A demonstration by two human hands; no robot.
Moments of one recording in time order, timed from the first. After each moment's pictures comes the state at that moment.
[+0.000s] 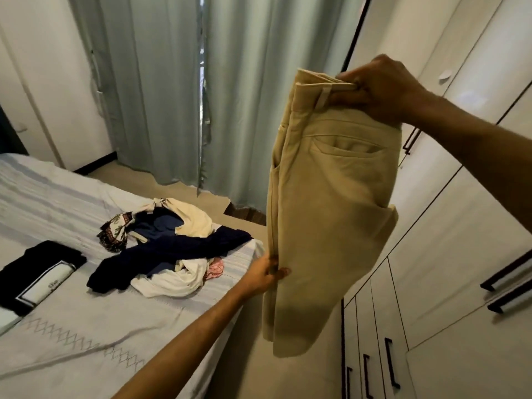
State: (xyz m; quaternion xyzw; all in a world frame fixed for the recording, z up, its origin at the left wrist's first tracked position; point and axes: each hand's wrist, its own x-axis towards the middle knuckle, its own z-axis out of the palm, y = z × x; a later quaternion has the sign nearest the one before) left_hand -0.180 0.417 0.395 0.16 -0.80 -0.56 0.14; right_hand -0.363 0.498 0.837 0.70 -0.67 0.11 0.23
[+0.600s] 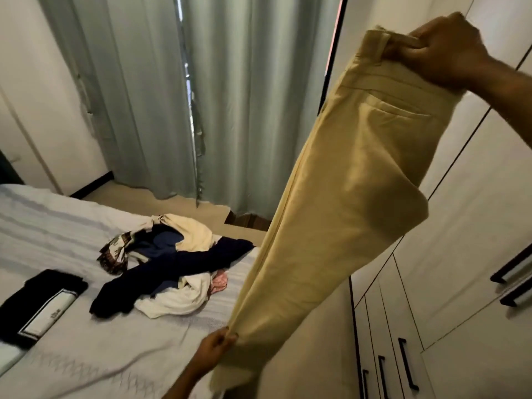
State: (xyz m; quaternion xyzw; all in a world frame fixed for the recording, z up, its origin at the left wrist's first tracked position) left_hand -0.043 0.399 0.233 0.39 -0.75 -0.53 0.03; right_hand -0.458 0.539 0.867 0.52 -0.79 0.19 0.27
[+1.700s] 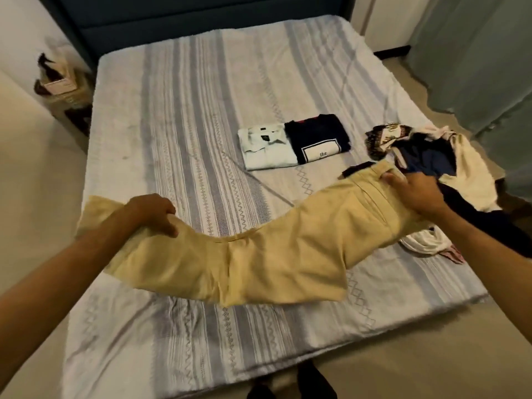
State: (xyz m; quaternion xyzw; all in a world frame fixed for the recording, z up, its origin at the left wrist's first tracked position) left_hand 0.646 0.369 0.311 0.73 -0.57 -0.23 -0.30; right_hand 0.060 0.164 0.308 0.67 -0.71 0.08 -0.20
